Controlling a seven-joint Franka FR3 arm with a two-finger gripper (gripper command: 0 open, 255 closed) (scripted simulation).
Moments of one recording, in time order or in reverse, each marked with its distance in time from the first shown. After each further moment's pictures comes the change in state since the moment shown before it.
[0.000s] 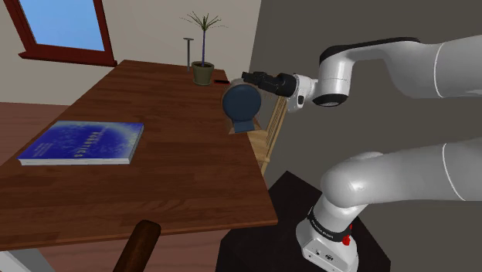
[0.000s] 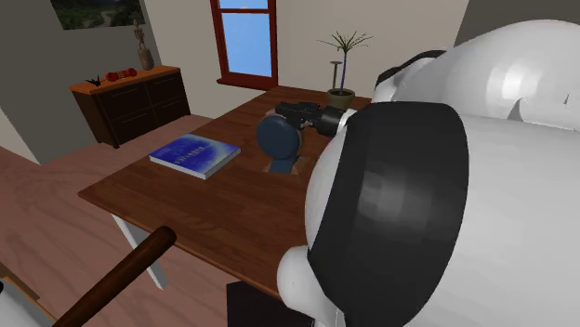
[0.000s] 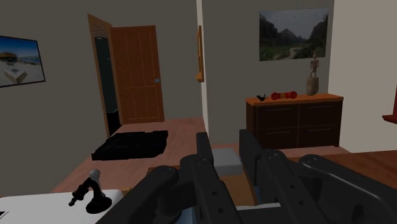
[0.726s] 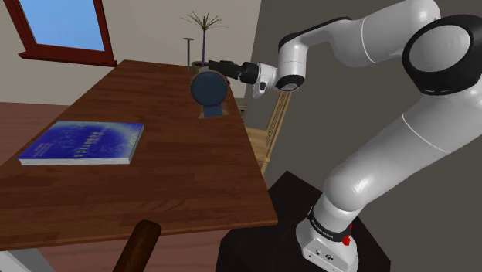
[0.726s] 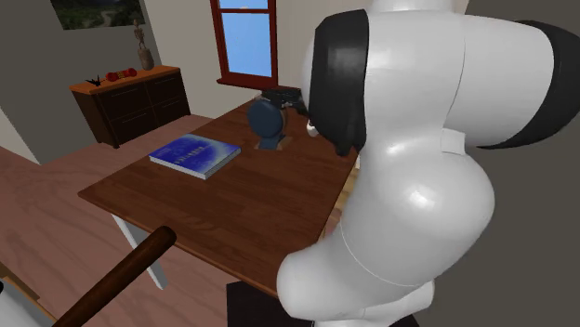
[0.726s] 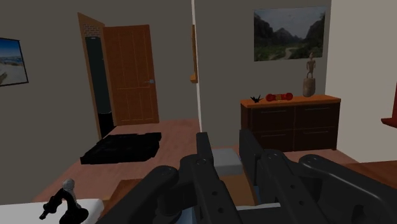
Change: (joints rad) arm 0.135 0.456 0.092 0.365 0.218 0.063 -0.109
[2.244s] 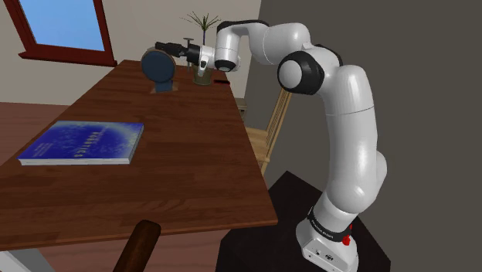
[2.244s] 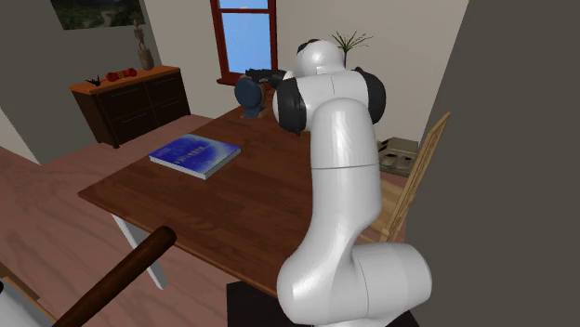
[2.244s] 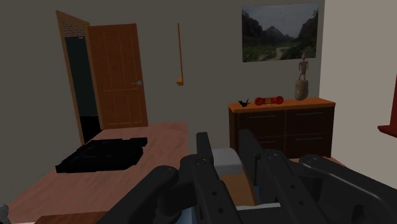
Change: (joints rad) arm 0.096 0.845 0.071 1.075 0.101 0.178 0.201
